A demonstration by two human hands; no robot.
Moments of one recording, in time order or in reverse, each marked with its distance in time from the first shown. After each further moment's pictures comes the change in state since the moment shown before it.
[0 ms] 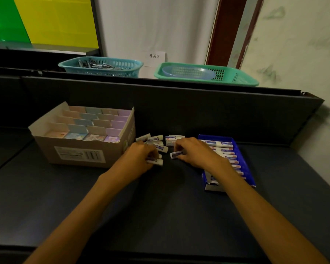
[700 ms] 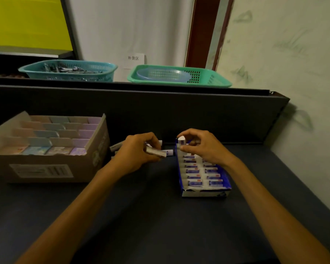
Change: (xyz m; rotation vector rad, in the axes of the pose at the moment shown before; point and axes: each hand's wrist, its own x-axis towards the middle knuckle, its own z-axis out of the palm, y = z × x) left_hand 0.045 0.047 0.001 -0.331 0.117 0.109; right_hand -0.045 0.062 -0.044 0.617 0.187 0.048
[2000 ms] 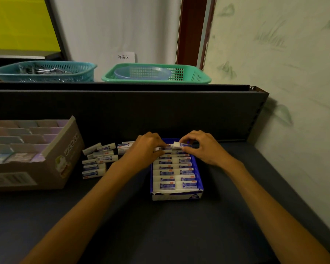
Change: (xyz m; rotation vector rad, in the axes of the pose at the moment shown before) left_hand 0.069 0.026 0.081 0.479 -0.110 0.160; right_hand -0.012 0.073 -0.048 -0.371 0.052 -0.054
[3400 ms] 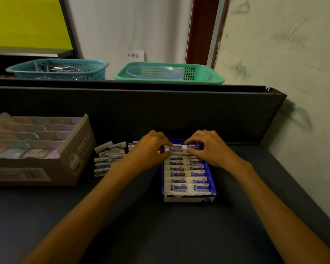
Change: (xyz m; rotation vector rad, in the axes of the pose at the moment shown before) left_hand -0.010 -0.014 -0.007 -0.005 0.017 -0.030; right_hand 0.013 -0.011 0.007 -0.175 -0.024 -0.008
